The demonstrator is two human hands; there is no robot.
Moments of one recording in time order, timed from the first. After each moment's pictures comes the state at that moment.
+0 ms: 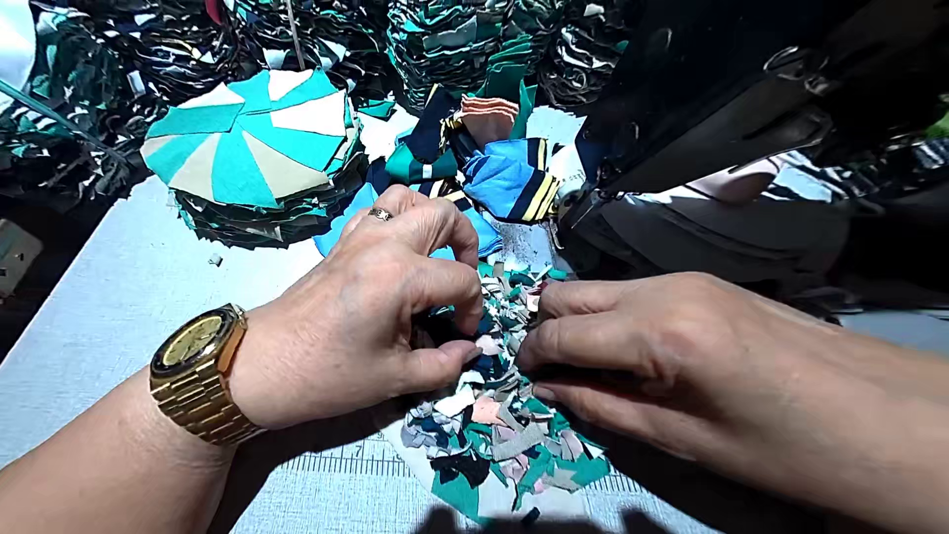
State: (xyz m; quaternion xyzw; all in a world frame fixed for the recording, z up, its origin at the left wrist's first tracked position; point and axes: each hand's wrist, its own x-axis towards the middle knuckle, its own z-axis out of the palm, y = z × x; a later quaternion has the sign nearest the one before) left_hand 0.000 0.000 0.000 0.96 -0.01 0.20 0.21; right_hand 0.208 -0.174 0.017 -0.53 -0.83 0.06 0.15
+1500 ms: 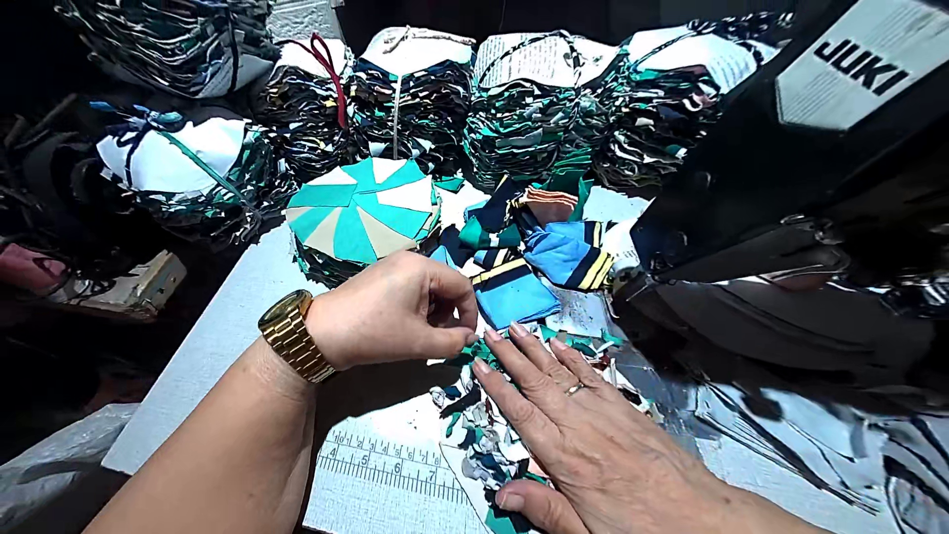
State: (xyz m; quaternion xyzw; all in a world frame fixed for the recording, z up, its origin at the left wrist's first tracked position) left_hand -0.019 0.045 0.014 0.93 0.06 0.12 0.34; right_hand 0.149 -0.165 -0.049 -0.58 -0.80 -0.07 0.16
